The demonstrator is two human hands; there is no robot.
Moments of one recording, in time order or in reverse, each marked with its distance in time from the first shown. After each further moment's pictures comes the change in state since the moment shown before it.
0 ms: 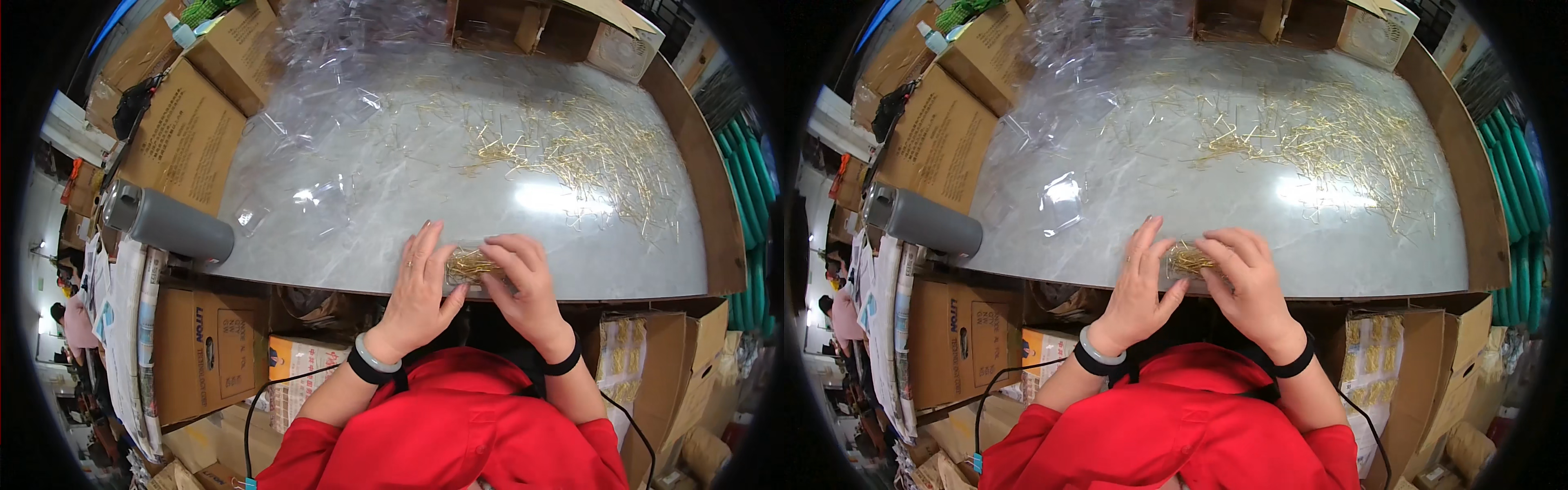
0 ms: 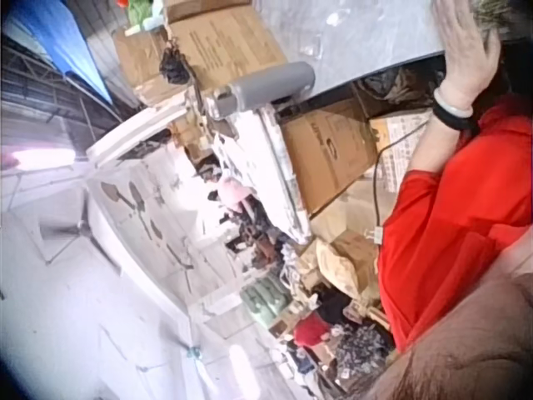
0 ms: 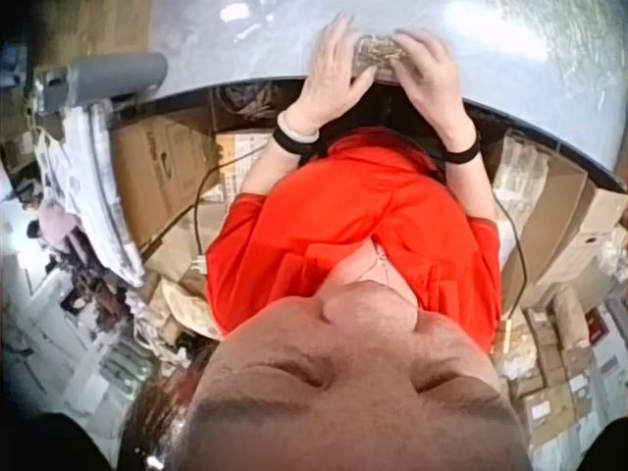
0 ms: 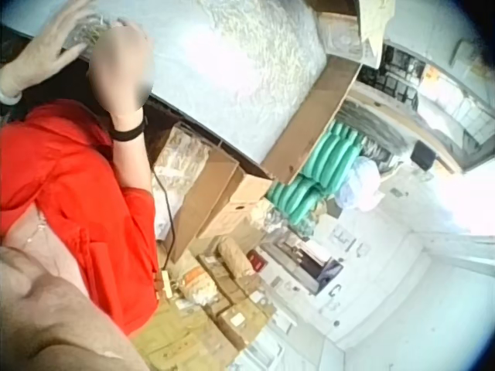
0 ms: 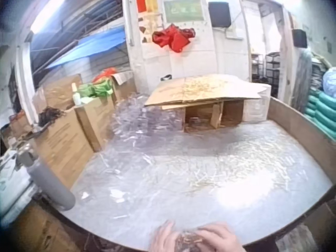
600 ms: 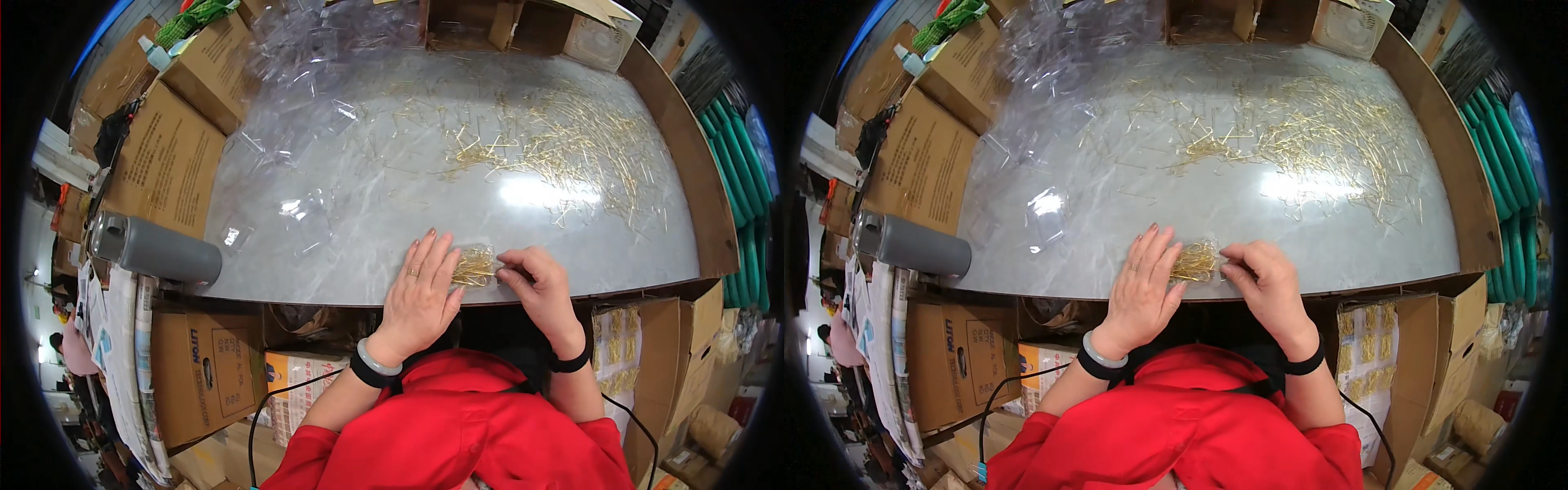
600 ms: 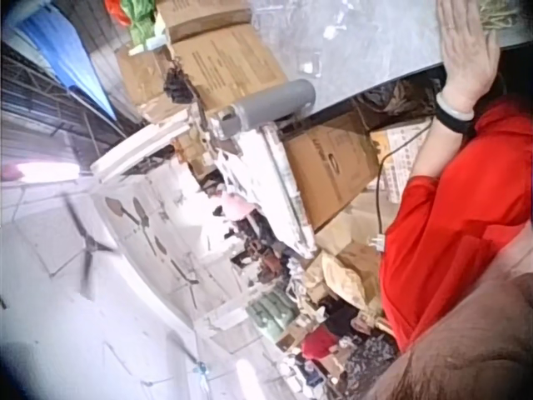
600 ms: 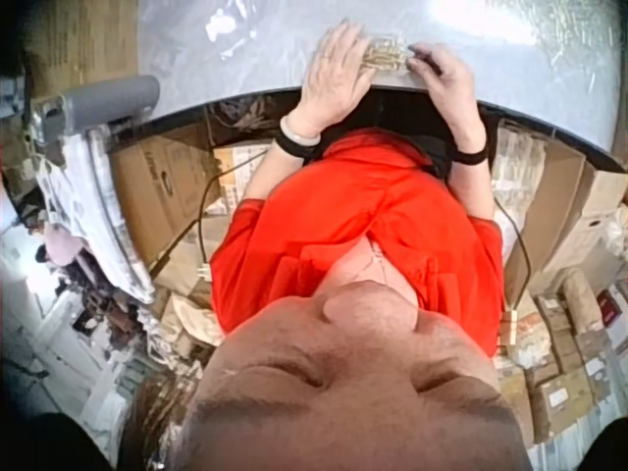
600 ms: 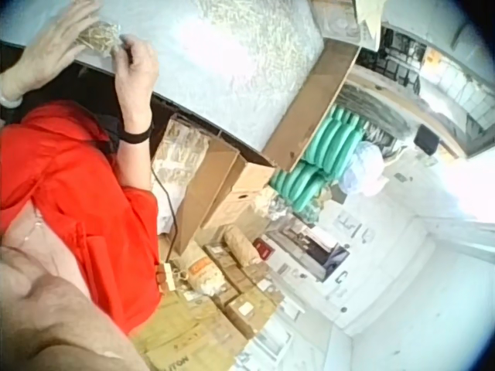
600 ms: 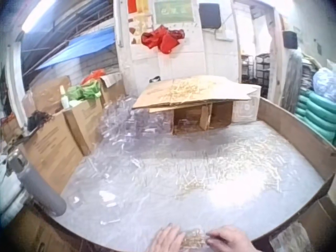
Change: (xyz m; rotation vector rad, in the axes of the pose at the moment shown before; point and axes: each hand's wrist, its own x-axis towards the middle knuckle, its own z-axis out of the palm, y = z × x) left_hand 0.012 0.003 0.009 0.184 -0.122 0.139; right_hand -0.020 0.023 -0.027 0.107 -0.048 0.347
